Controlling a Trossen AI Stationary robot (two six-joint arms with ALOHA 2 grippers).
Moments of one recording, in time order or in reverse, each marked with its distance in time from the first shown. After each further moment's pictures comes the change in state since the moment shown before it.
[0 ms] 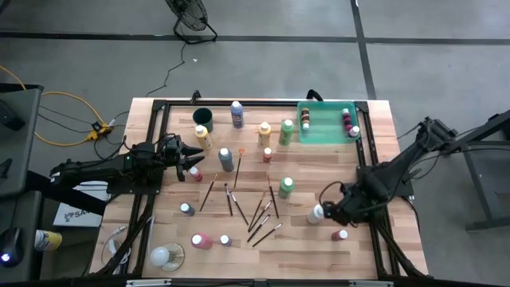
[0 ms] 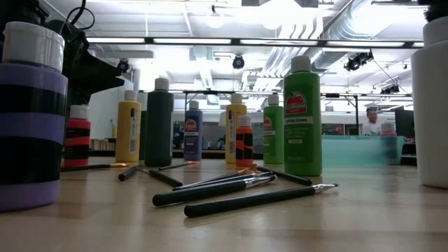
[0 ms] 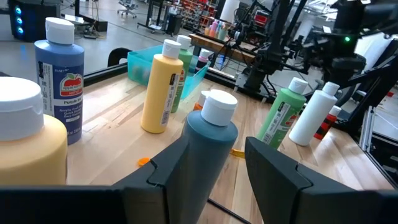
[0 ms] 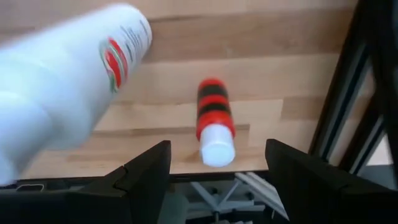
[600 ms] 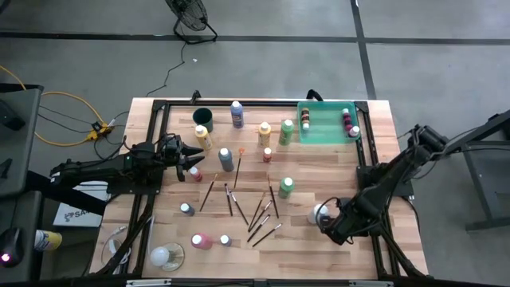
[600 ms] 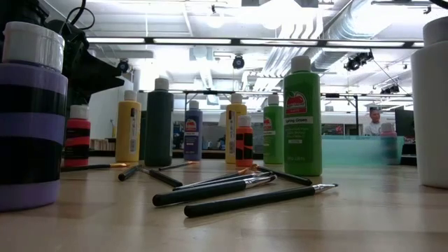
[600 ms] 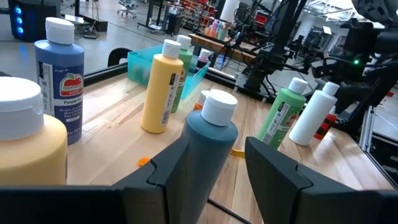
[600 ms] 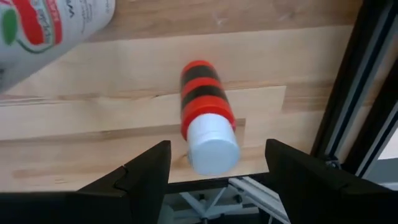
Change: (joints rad) left arm 0.000 0.000 0.000 0.000 0.000 0.000; right arm 0.093 0.168 0.000 0.108 -0.036 0.082
